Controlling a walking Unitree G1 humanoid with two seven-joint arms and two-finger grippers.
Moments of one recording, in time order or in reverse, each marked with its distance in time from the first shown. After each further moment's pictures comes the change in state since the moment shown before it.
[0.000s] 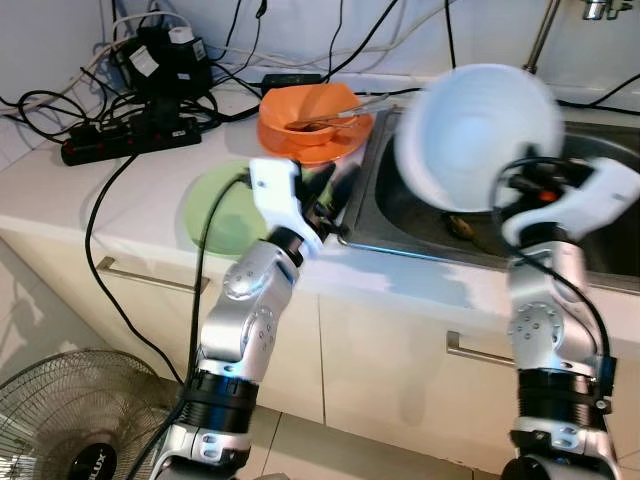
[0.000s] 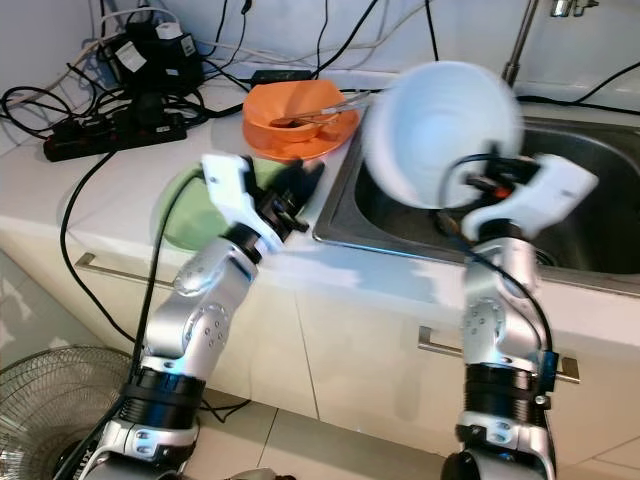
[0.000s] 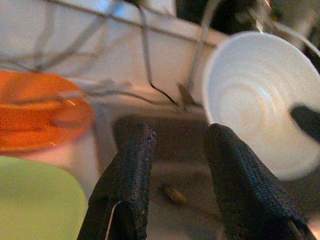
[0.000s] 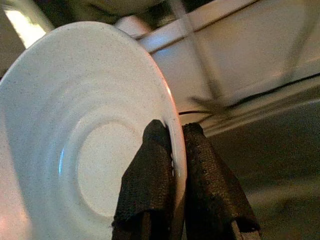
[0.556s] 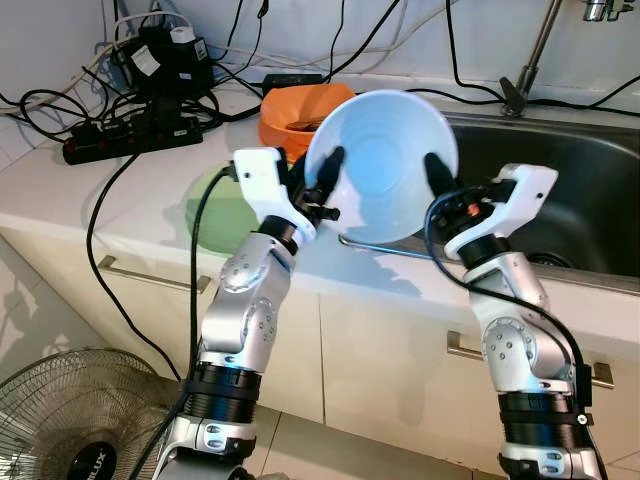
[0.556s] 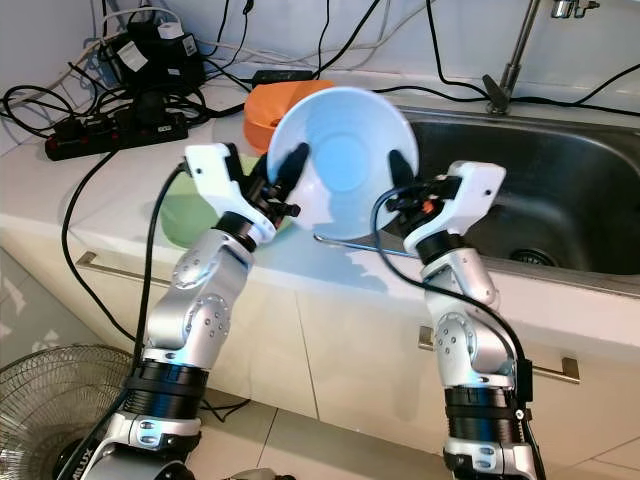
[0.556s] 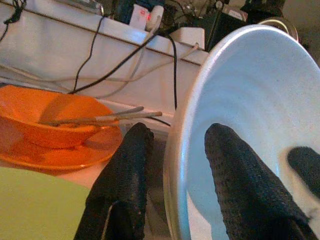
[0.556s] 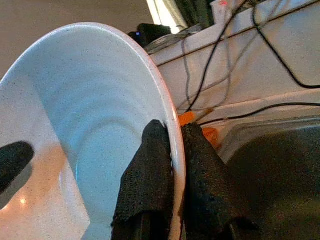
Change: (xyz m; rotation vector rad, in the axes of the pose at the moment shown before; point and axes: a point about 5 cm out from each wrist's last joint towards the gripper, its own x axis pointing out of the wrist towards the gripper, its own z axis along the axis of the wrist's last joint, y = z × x) left arm 0.004 0.014 0.015 -0.030 -0.115 0.135; right arm -0.029 0.062 -0.021 0.080 0.155 0.504
